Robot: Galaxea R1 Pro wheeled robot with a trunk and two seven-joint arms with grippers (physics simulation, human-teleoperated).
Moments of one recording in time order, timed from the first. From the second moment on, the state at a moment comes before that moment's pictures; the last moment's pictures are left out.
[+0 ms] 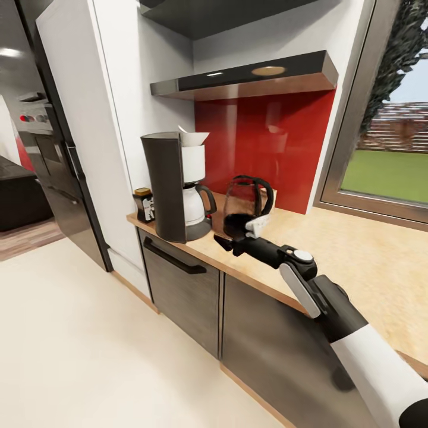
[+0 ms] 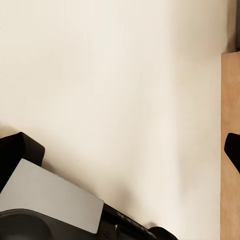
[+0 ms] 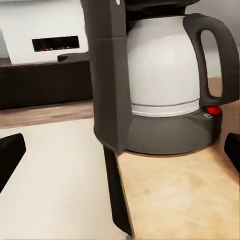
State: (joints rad) left arm -0.16 0.19 0.11 -0.04 0.77 0.01 -0.53; right arm -0.83 -0.15 0.44 -1.28 -0.49 0.33 0.38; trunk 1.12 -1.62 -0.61
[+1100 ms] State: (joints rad) left arm -0.16 0.20 0.12 -0.04 0.77 0.01 -0.53; right arm -0.57 -0.14 0.76 -0.75 -0.48 0.07 0.55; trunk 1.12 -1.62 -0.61
